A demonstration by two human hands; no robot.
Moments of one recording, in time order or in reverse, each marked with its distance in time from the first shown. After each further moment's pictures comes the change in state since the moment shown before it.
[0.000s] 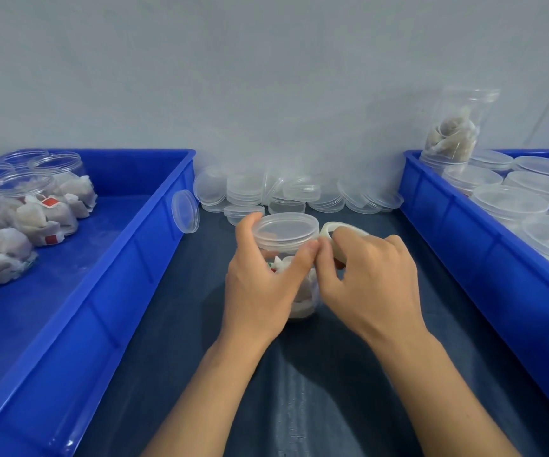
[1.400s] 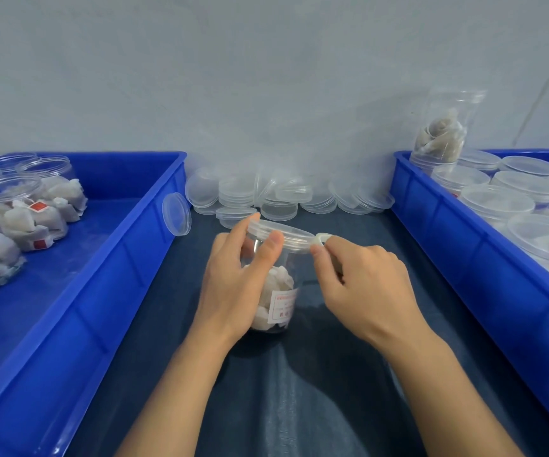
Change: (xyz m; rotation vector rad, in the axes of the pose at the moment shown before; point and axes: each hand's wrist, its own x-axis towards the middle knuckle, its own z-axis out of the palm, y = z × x) left_hand 0.010 0.002 -0.021 -0.063 -0.150 -0.077; right_hand -0.005 0.014 -0.006 0.079 -0.190 0.056
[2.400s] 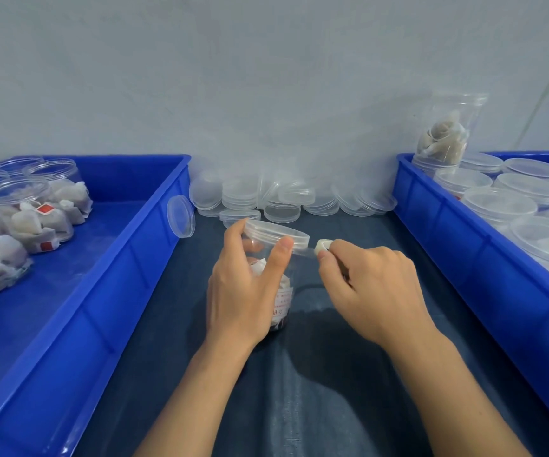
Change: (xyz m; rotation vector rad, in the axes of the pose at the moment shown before) left_hand -0.006 -0.004 0.011 0.125 0.167 0.049; right_hand 0.000 0.000 -0.006 -0.073 0.035 -0.040
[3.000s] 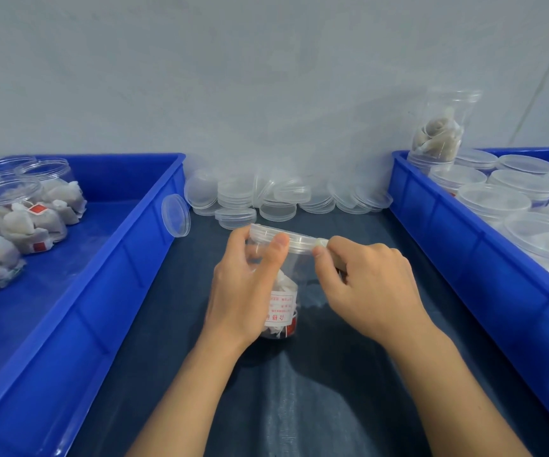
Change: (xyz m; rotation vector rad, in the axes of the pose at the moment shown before) left_hand -0.001 0.010 -0.002 -0.187 -0.148 -0.099; right_hand -0.001 0.007 0.005 0.032 -0.046 0.044
